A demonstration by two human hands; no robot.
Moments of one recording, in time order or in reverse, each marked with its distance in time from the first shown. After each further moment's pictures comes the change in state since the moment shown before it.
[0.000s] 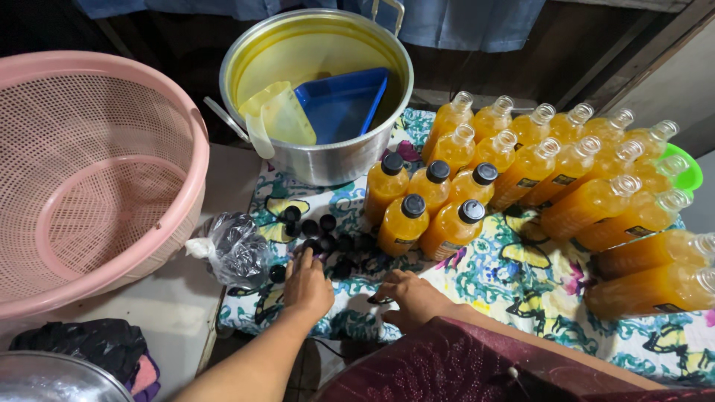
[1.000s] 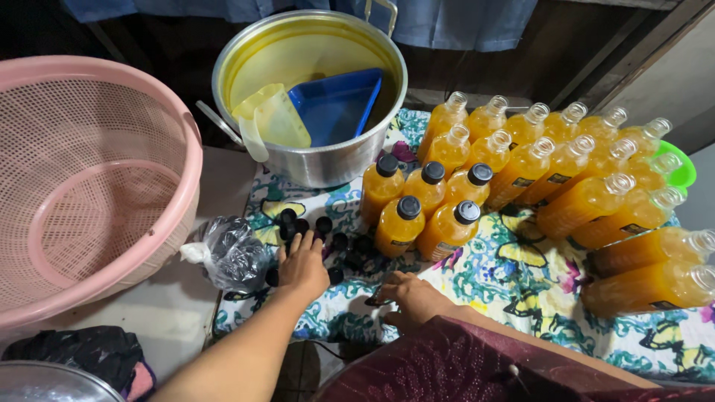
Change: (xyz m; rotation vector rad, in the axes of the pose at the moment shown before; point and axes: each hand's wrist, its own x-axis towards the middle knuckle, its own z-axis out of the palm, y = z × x) left_hand 0.031 0.018 -0.041 0.056 -0.021 0.026; right_hand -0.005 -0.004 -0.009 -0.029 -0.025 0.060
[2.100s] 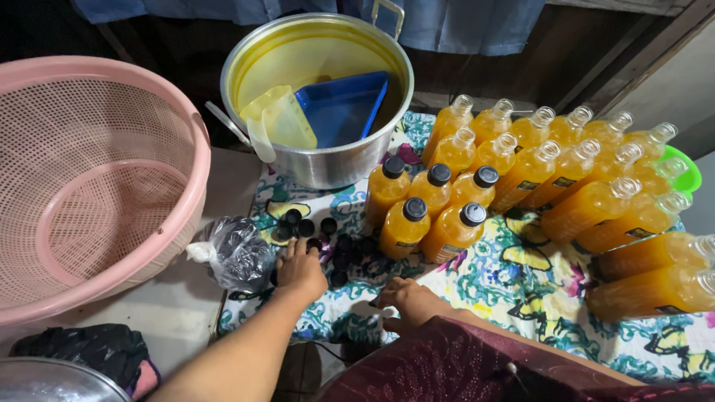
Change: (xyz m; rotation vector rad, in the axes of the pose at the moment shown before) left_hand 0.004 -0.020 0.014 -0.006 -0.001 -0.058; right_hand 0.010 0.017 0.025 0.065 0.031 -0.082
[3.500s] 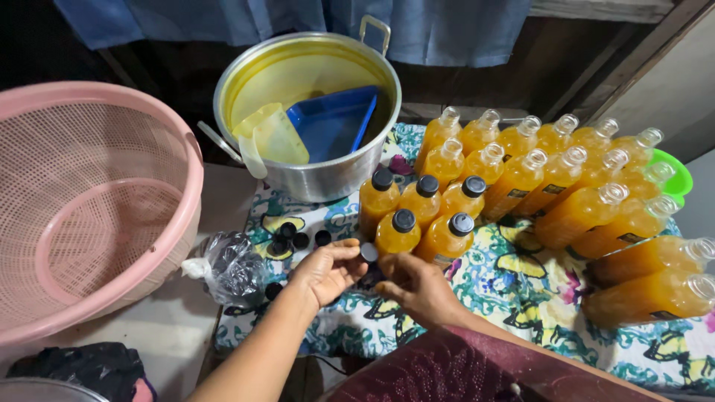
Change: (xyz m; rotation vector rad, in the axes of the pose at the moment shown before) left_hand 0.022 0.049 -0.023 -2.007 -0.574 -0.529; right_hand -0.007 -0.039 -0.058 0.596 0.373 0.318
